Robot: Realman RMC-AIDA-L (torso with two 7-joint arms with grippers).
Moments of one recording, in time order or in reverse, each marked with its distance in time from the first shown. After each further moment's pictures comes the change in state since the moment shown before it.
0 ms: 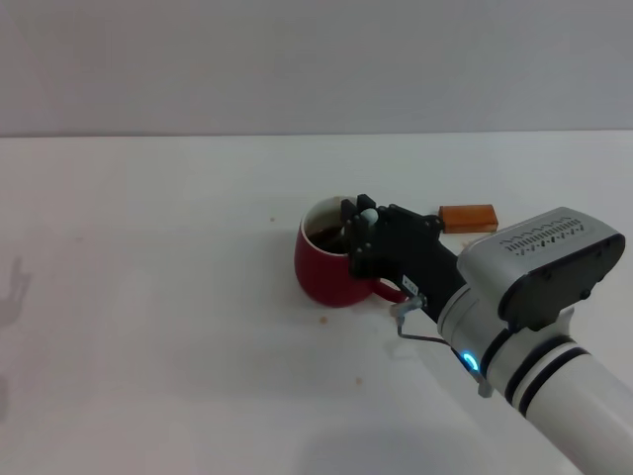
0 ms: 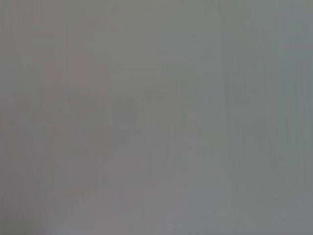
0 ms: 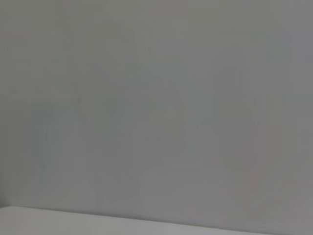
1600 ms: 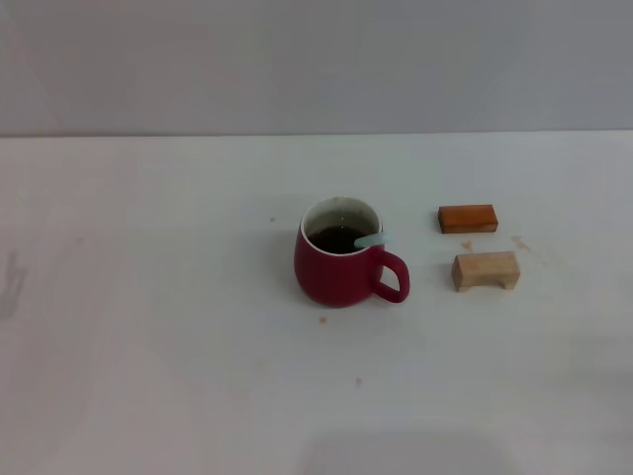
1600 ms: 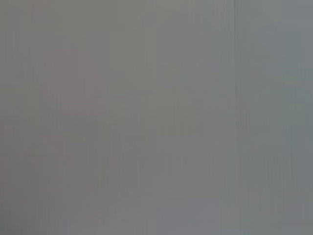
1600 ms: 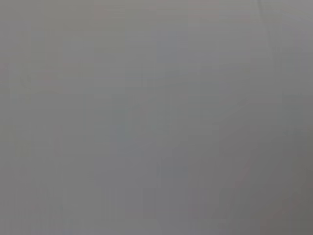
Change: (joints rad) left arm 0.011 -0.001 -0.012 -0.003 -0.008 0.084 -0.059; right arm -0.343 0.001 0.162 -0.464 0.119 -1.004 0.197
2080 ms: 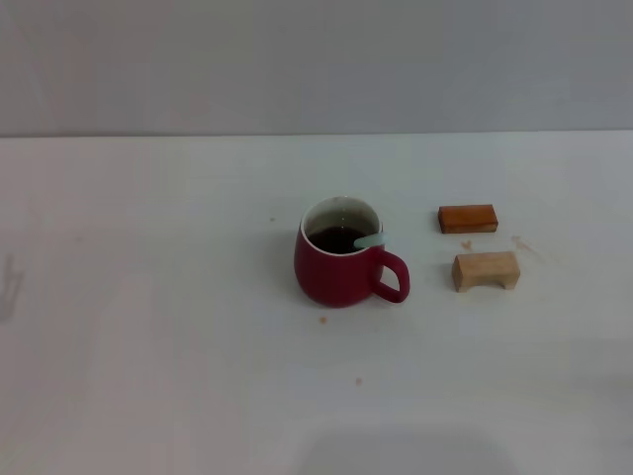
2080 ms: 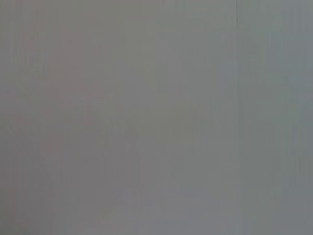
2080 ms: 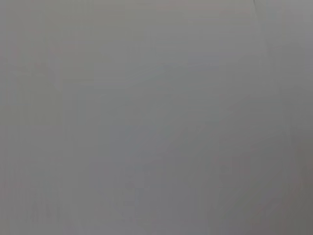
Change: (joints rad) left arm 0.007 -0.001 0.000 0.000 0.000 -0.002 0.001; right arm 0.009 0.003 0.001 -0.041 0.001 -0.023 0.015
